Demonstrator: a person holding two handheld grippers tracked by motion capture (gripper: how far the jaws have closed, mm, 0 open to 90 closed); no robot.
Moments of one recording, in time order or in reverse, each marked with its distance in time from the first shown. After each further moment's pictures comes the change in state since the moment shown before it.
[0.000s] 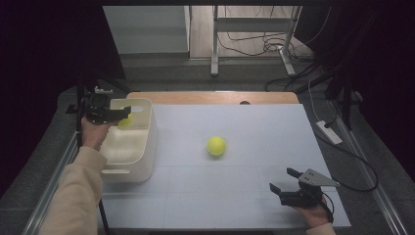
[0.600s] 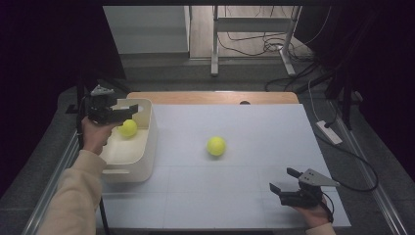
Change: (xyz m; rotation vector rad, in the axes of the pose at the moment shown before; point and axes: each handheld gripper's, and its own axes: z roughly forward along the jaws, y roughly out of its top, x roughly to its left) left arm -0.020 0.001 -0.021 -0.123 -0.164 0.050; right arm 0.000 0.000 0.000 -0.002 0.000 -0.001
